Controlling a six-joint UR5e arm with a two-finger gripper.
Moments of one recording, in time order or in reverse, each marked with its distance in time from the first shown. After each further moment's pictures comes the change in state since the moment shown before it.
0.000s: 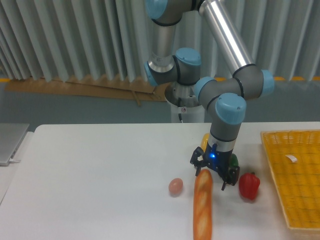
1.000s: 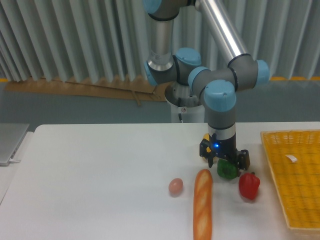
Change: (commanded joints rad) arm -0.048 0.035 0.028 0.003 0.324 -0.009
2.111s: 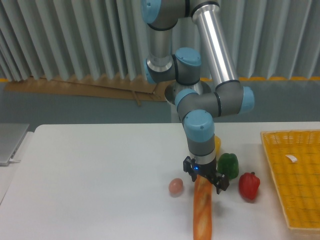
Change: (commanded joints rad) arm -0.071 -0.124 0.017 0.014 -0.043 0.003
